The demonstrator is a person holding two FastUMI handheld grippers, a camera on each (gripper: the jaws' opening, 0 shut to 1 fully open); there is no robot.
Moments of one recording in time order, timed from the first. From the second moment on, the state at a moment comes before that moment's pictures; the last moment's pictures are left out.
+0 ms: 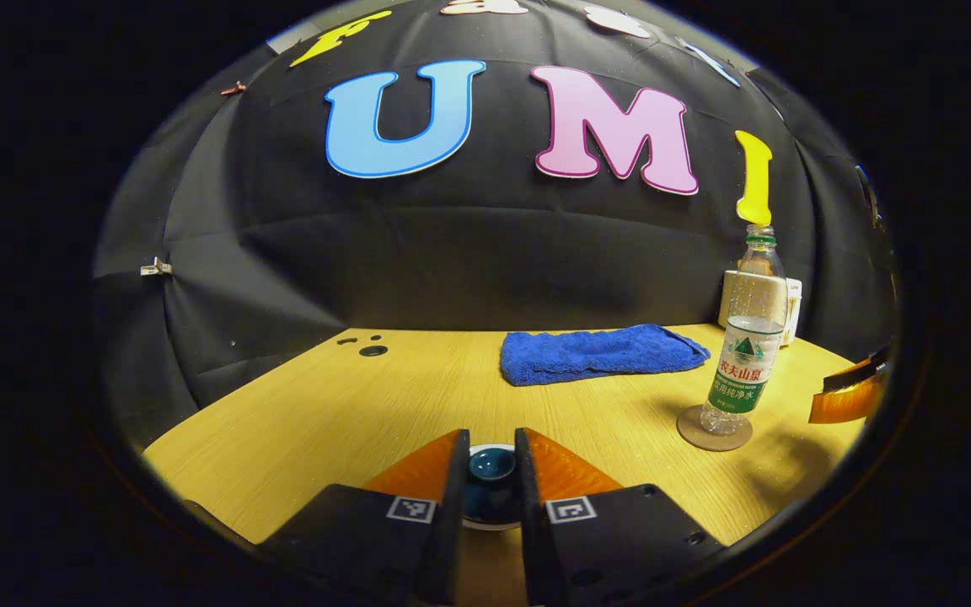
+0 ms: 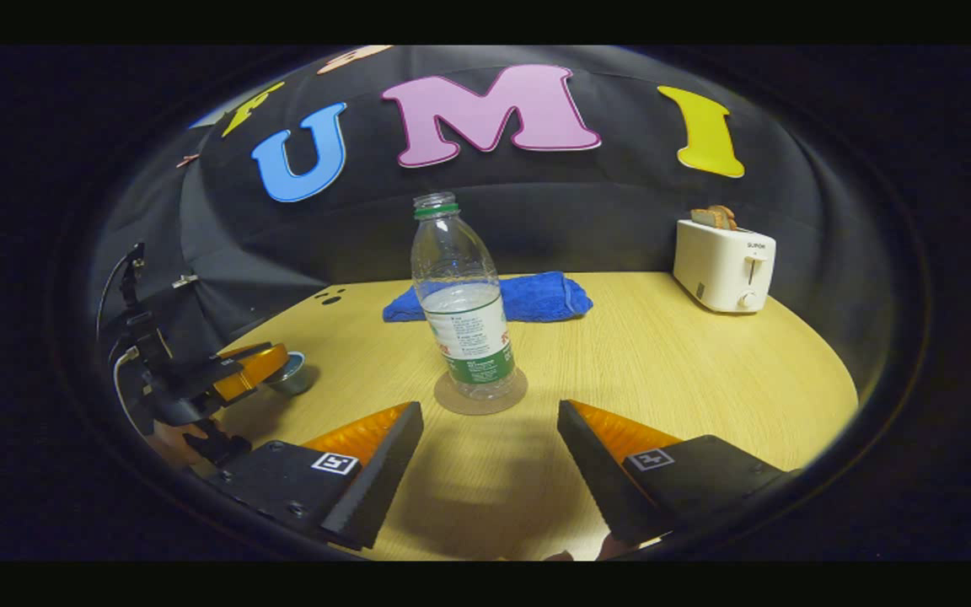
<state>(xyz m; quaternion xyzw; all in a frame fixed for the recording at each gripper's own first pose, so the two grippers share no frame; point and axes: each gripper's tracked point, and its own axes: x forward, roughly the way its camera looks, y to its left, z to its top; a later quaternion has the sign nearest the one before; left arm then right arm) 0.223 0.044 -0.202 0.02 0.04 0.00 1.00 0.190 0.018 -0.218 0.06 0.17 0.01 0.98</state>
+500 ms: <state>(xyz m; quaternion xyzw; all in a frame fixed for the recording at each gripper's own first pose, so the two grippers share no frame) 0.123 0.038 -0.070 0.01 0.02 0.01 1.00 0.156 0.013 -0.101 0.06 0.12 0.02 0.99</state>
